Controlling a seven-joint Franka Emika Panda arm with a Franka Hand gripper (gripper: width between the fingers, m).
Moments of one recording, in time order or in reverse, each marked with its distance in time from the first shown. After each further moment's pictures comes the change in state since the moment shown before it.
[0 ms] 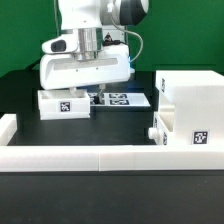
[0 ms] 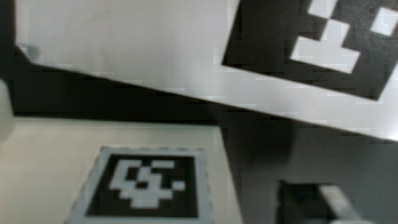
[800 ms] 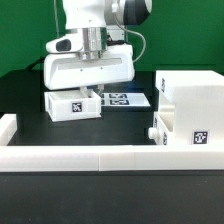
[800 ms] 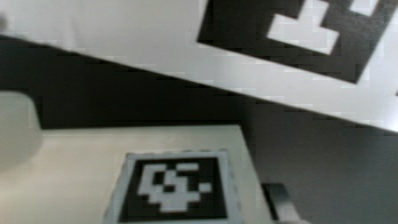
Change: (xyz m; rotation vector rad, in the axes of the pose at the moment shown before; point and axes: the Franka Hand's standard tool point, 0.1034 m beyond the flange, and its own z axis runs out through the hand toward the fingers) arm 0.014 -0.016 -0.003 -0.005 0.014 -0.048
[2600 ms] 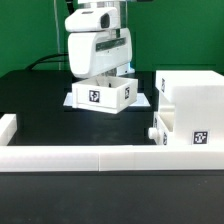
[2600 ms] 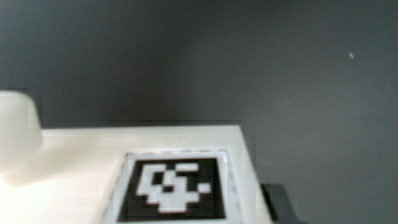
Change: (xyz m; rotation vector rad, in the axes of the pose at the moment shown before) arm 0.084 0.003 -0.038 0.033 -0.044 -0.944
